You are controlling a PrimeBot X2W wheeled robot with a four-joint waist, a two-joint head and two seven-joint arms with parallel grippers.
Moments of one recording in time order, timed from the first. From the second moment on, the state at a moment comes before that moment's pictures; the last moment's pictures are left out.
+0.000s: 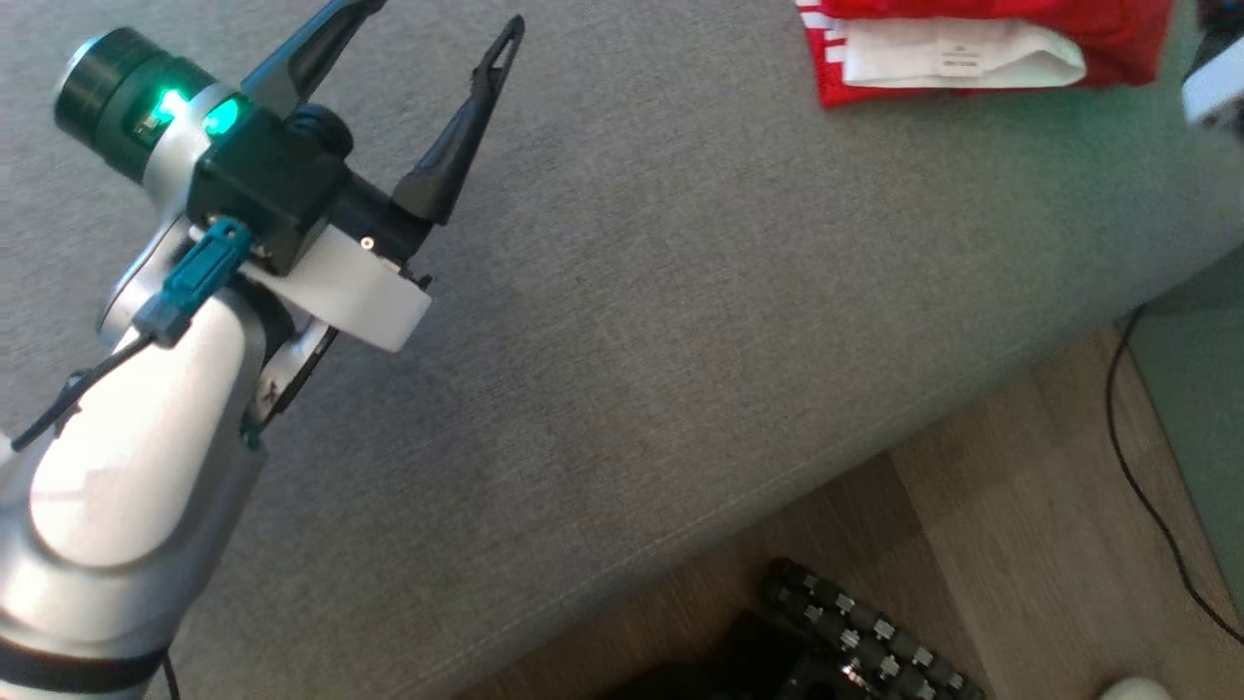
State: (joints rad) left arm -0.68 0.39 -0.51 -0.04 -0.16 -0.11 -0.07; right arm -1.03 -0.36 0.08 0.94 0.40 0.13 -0.25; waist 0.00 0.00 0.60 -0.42
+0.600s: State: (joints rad) left arm -0.41 0.26 -0.39 0.04 -0.31 0.04 -0.25; right arm -0.72 -0.30 0.07 0.42 0.34 0.13 -0.26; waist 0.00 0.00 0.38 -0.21
